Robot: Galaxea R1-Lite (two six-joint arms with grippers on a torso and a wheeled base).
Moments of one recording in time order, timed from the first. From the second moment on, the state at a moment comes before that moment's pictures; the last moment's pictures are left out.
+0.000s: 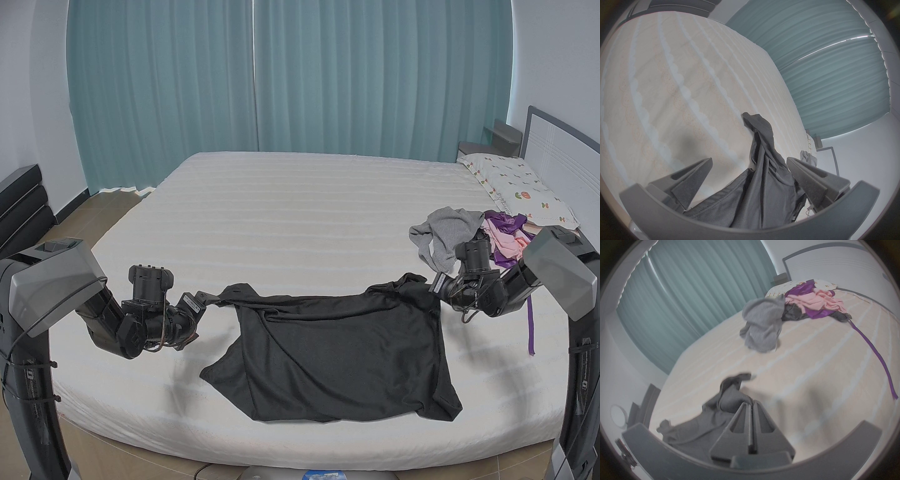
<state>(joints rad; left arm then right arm) -0.15 2.26 -0.90 -0.73 -0.18 -1.04 0.12 2.40 -1.26 -0.49 -0.08 0.59</state>
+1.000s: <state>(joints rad) -0.15 2.26 -0.88 -0.73 -0.18 -1.04 -0.04 2.31 -0.93 -0.80 0.21 0.62</state>
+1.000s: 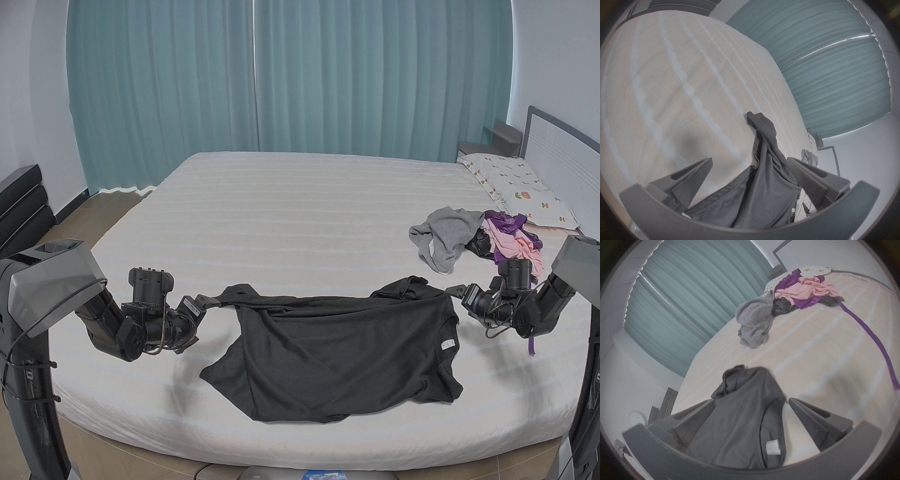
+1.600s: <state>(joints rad) -0.18 2.21 -0.77 -0.79 -0.19 -1.04 -0.07 2.11 -0.42 -1.06 0.37 0.66</state>
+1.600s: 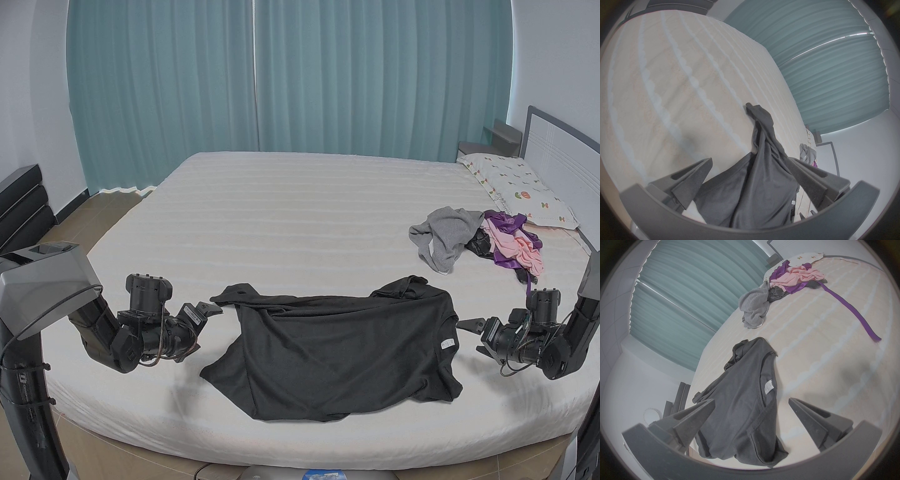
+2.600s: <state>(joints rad) -0.29 2.33 -0.88 -0.71 0.06 -0.87 0.04 2.09 -0.38 -1.20 0.23 0.84</state>
